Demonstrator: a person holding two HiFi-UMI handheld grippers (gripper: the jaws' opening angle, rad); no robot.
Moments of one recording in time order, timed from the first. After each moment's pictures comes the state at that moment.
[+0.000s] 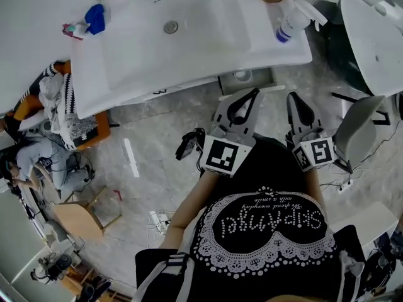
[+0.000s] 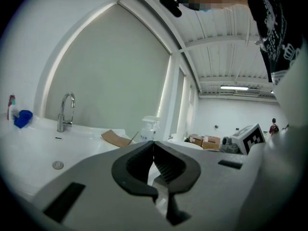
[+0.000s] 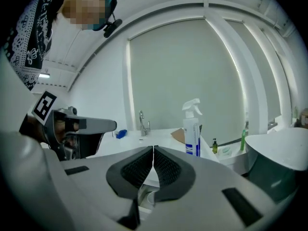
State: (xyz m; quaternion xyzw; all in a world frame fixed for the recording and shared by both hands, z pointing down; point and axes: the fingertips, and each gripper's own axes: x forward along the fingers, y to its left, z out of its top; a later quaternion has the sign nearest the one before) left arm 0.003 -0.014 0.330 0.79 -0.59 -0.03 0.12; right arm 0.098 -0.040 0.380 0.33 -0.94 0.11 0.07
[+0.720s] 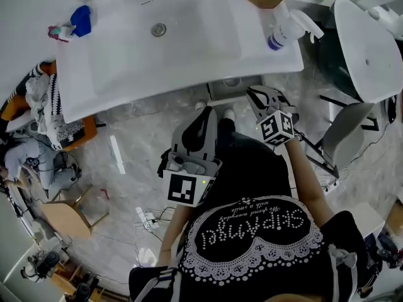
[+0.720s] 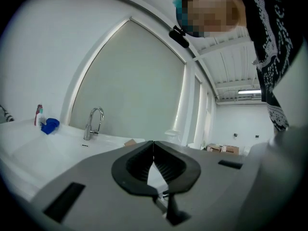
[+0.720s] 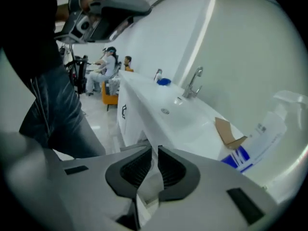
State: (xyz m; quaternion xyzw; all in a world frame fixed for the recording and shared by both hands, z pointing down) left arm -0.061 0.017 0.310 0.73 -0.67 -0.04 0.12; right arm 0.023 -0.053 0.525 0.08 -0.91 -0.15 0.39
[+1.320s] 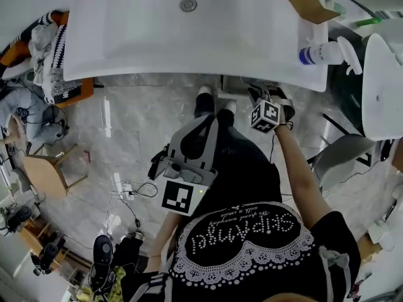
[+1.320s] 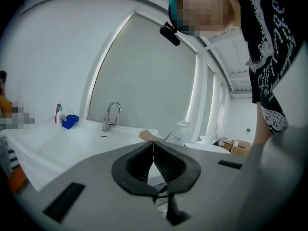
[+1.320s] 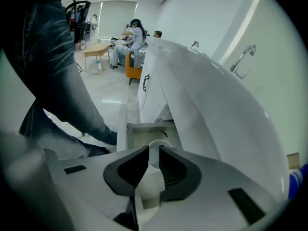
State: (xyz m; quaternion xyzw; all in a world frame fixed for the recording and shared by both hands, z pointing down) left arm -0.098 0.043 0.327 0.66 -0.73 -0.01 0.18; right arm -0.018 -0.051 0.656 -0.07 -0.83 -0.22 0.51
